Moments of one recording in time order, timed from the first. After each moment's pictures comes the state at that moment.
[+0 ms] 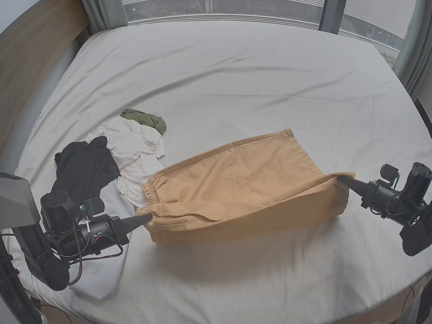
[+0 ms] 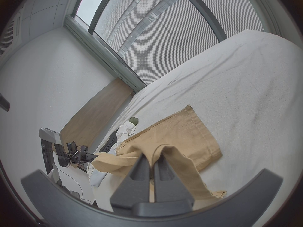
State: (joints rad) left arm -0.17 2.00 -0.22 -1.55 -0.63 -0.51; right arm -0.02 1.88 -0.33 -1.49 0.72 0.43
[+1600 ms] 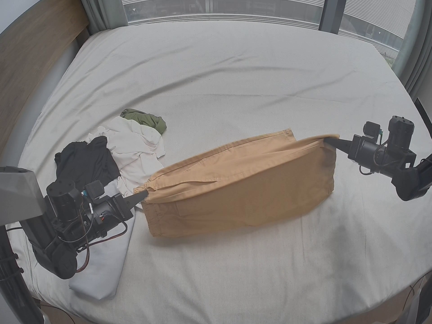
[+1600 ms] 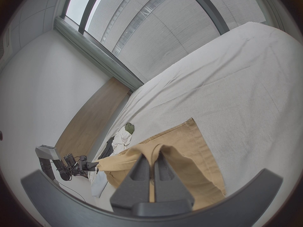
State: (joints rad) left arm -0.16 2.06 -0.37 -1.55 -0.42 -0.62; right arm 0.01 1.93 -0.91 -0.89 0.71 0.43
